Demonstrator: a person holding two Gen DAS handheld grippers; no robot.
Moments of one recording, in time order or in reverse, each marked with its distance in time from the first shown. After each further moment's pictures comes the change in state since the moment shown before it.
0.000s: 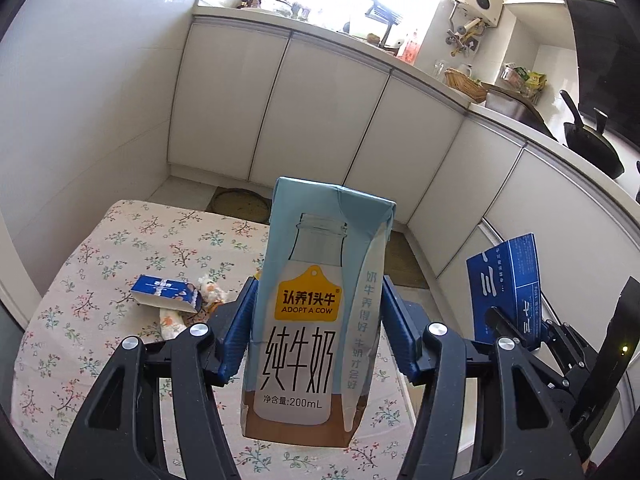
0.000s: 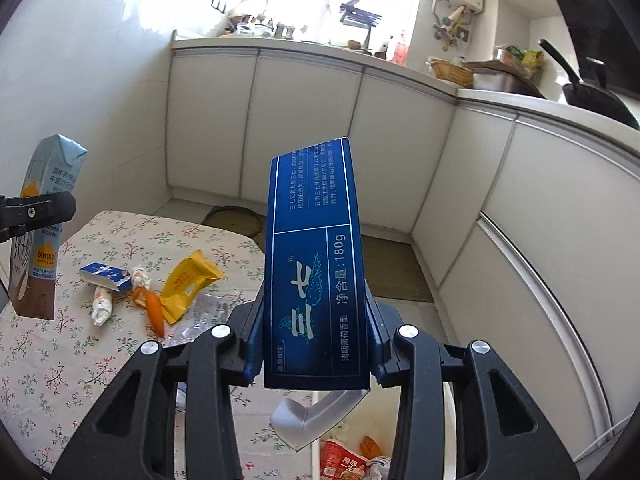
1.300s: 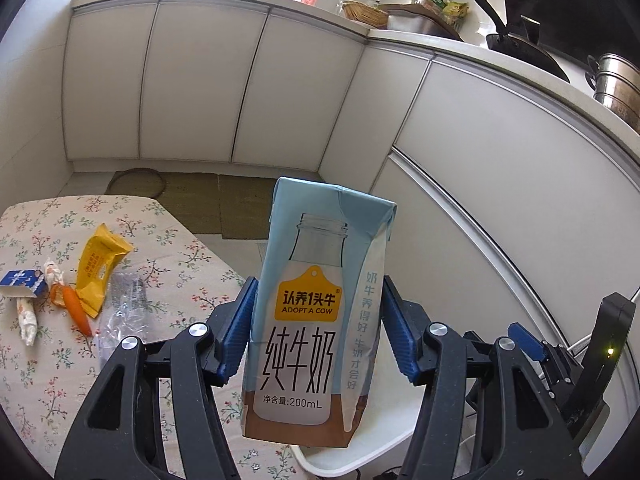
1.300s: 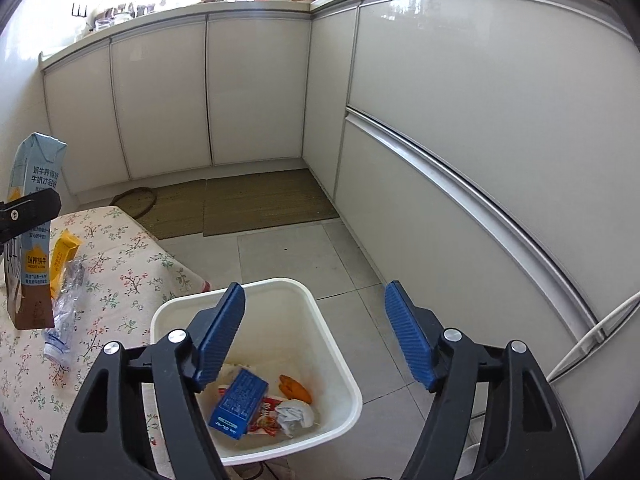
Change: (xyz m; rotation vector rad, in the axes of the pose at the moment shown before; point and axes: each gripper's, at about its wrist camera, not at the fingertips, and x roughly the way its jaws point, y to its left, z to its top) left arm 0.090 -0.177 -0.064 0.173 0.145 -0.221; right arm 0.003 -0.179 -0.097 0.293 0.192 -0.243
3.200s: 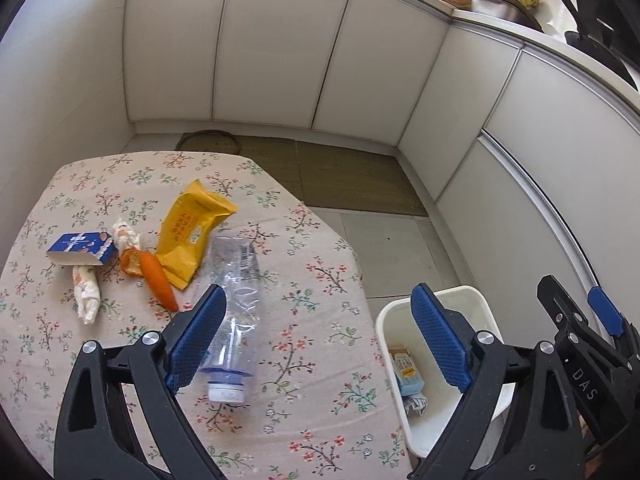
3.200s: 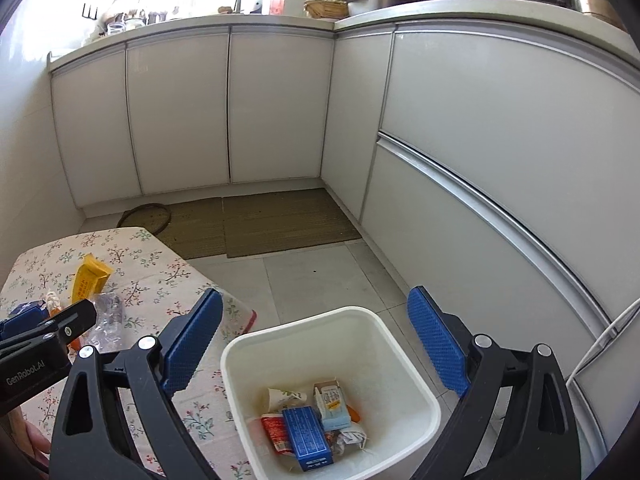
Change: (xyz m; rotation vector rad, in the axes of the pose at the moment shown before) left arm 0.006 0.109 -0.012 -0.096 0.102 0.229; right arm -0.008 0.110 0.025 -0.009 -0.060 0.000
